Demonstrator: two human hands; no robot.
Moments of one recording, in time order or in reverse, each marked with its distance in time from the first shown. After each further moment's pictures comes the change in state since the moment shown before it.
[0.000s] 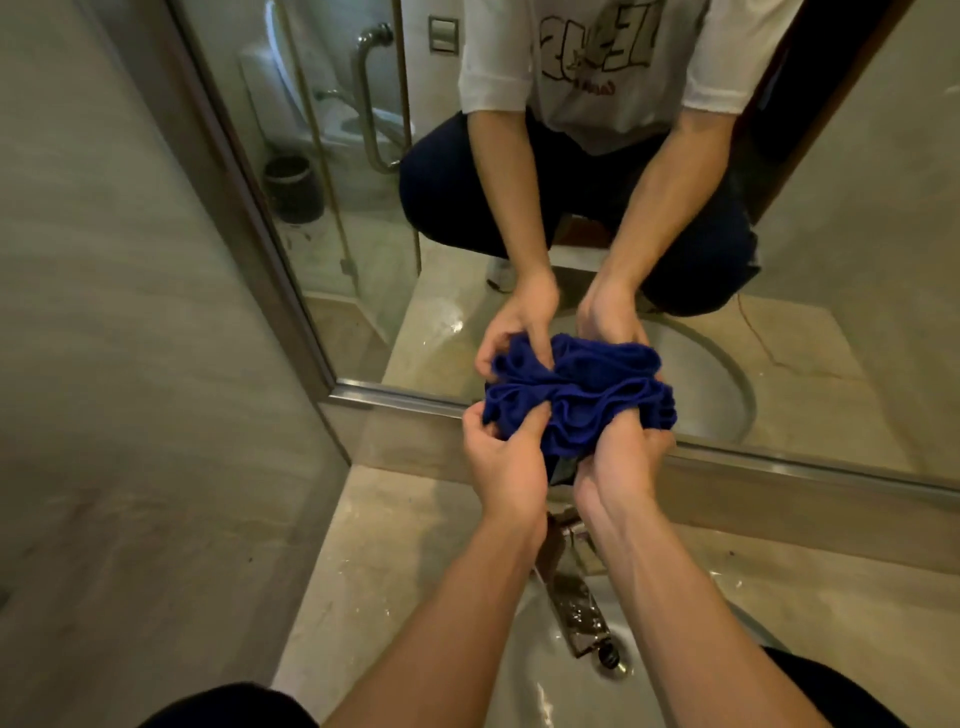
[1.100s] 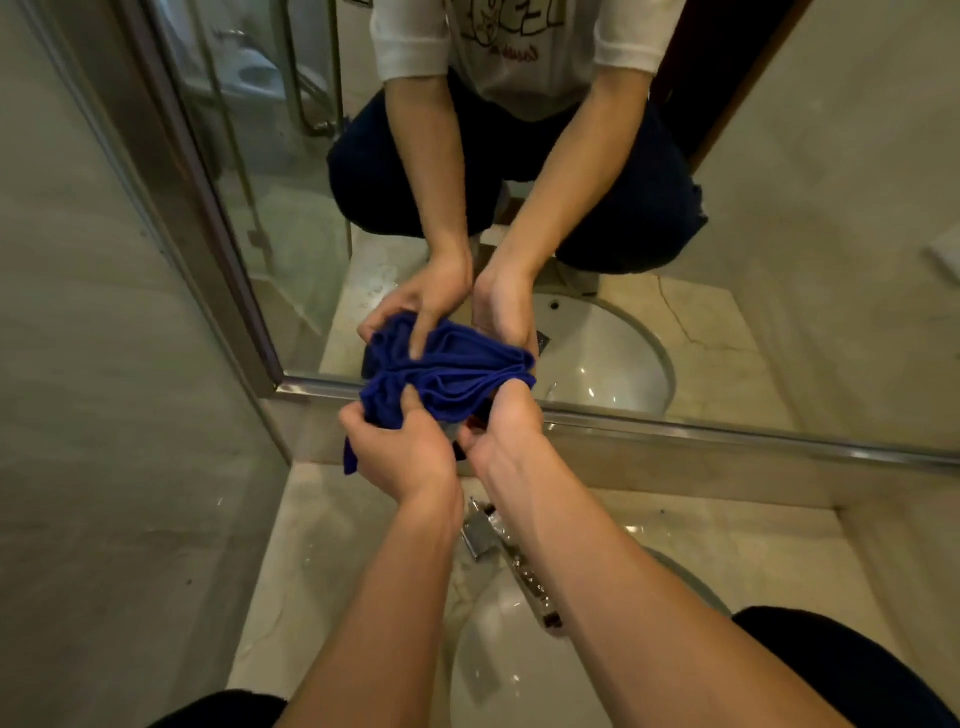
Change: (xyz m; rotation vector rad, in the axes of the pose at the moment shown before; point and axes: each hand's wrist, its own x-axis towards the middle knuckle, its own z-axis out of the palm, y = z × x) left_hand 0.034 0.037 -0.038 0.148 0.416 0.171; right_hand -0.025 0.038 0.061 -0.181 0.088 0.376
